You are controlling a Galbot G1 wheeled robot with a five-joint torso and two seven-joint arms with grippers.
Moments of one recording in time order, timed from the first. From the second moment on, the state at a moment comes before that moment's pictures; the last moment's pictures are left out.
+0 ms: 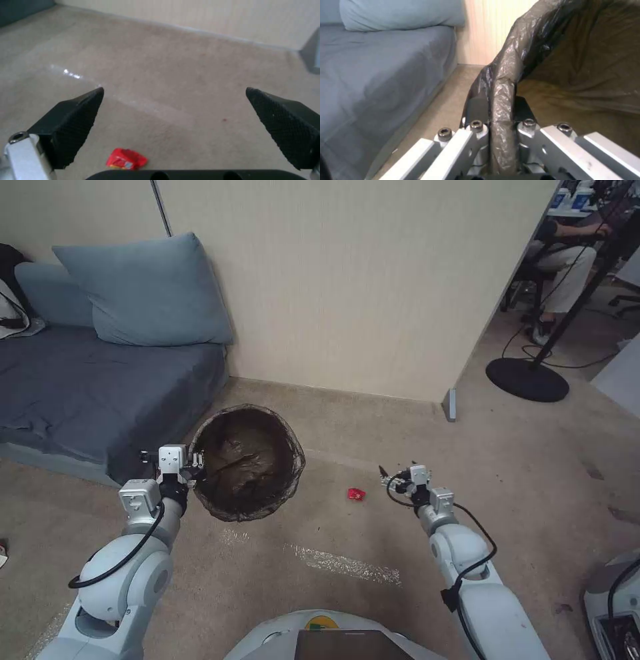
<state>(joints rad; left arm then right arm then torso) 1.54 -1.21 -0.66 -2.40 -0.42 0.55 -0.24 -1.31 1.31 0.53 1.76 0.18 -0.27 -0.12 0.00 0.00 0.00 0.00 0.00</state>
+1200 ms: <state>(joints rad) 1.55 -1.23 -0.65 -2.40 -0.41 0.56 -0.24 -1.04 1.36 0.31 1.25 0.23 -0.32 -0.09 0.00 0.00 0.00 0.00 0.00</state>
